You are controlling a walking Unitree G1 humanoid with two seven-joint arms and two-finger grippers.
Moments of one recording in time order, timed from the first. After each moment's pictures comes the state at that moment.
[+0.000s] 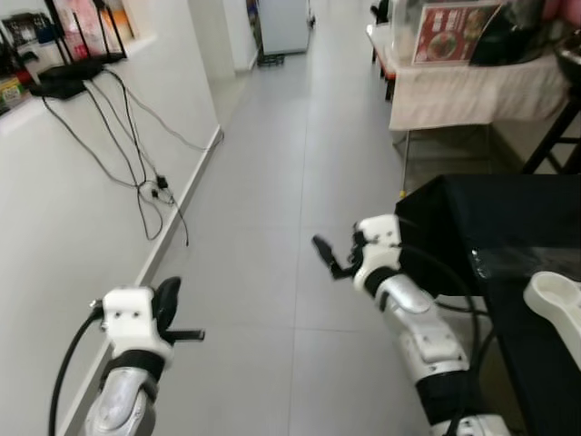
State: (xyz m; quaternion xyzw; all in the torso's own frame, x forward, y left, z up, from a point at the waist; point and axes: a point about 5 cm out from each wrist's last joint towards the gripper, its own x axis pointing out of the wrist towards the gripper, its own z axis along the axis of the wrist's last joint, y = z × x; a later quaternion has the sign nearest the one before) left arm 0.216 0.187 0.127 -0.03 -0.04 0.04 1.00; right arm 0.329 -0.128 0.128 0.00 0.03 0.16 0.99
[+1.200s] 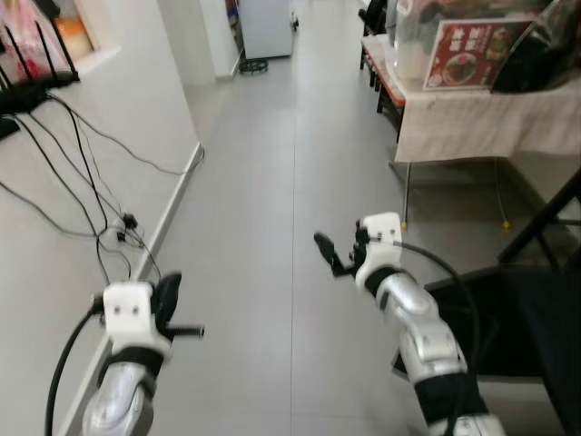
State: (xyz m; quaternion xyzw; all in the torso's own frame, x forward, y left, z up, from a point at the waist) left arm 0.217 0.187 0.130 -0.04 -0.05 0.04 1.00; right arm 0.331 -0.127 0.131 0.00 0.03 0.16 0.99
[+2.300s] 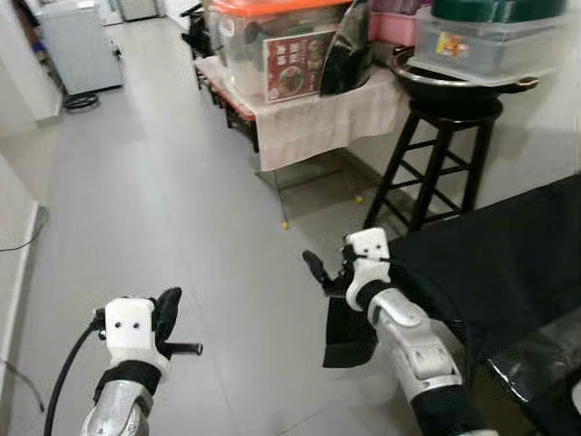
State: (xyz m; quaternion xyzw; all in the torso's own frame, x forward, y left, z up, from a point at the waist) left arm 0.213 0.192 0.121 0.00 -0.03 0.02 1.00; right arm 0.323 -0.108 0.117 -0.03 0.05 0.21 0.98
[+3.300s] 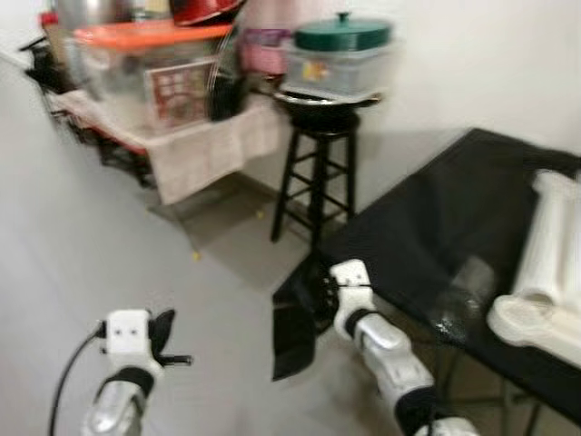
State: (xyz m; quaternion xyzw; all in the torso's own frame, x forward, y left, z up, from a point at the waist) left arm 0.233 0.201 0.066 -0.06 0.04 -0.02 1.00; right arm 0.324 -0.129 0.057 -0.05 0.12 0.19 0.97
